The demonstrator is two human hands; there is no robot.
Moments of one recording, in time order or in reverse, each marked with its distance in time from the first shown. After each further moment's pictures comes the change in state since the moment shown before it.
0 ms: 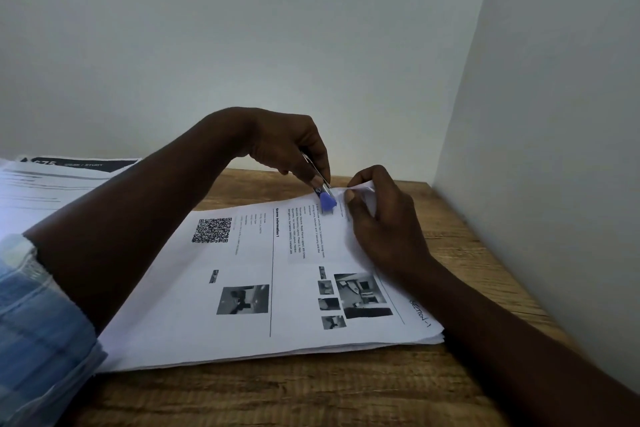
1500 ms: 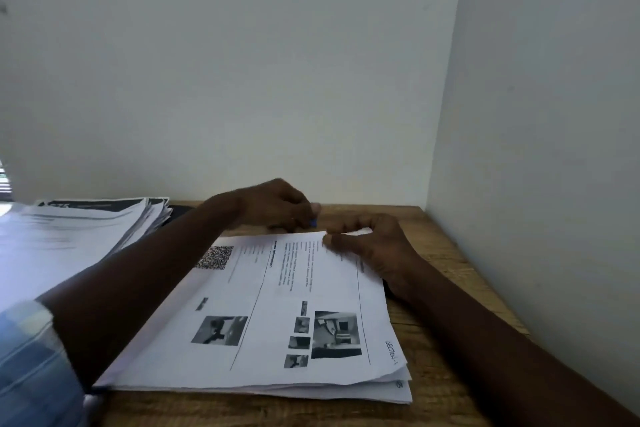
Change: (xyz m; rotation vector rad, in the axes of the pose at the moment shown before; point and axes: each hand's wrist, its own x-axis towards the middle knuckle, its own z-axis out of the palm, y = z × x) left_hand -0.002 -0.012 0.056 -0.268 0.262 -0.182; right_hand 0.011 0.009 -0.019 0.518 -0.235 0.469
